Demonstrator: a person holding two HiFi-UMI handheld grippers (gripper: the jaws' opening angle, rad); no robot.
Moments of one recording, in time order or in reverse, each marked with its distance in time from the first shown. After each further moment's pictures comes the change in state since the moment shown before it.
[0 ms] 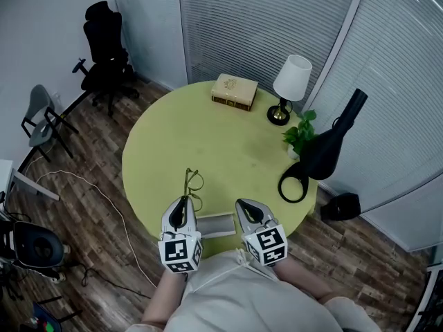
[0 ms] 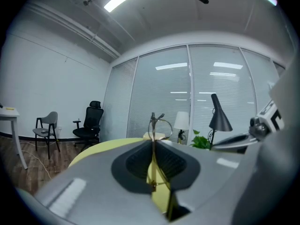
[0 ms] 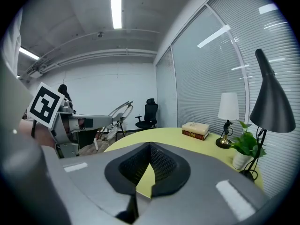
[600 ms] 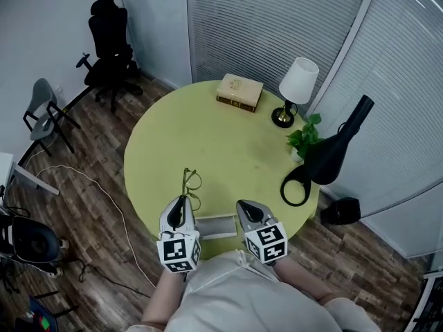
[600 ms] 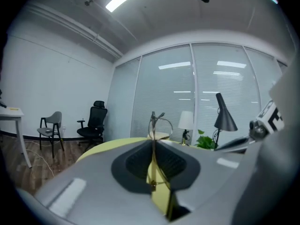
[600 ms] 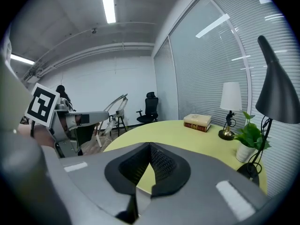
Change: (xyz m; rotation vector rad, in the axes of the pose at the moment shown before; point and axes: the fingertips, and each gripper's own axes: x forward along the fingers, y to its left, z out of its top) left arm 0.003 0.014 -0.005 -0.006 0.010 0.043; right arm 0.016 -0.003 -0.017 0.050 0.090 0.028
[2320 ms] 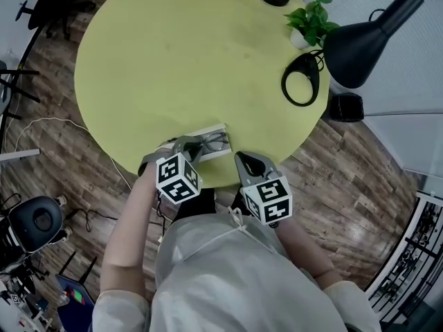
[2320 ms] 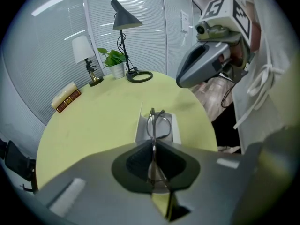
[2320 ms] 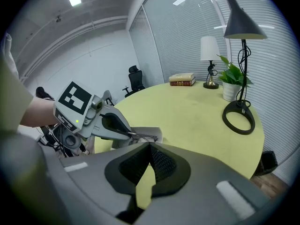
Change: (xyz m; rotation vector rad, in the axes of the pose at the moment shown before) left arm 0.003 -0.080 -0.255 0.893 0.743 -0.930; right arm -0.010 0.019 -0.169 0.238 0.331 -0.102
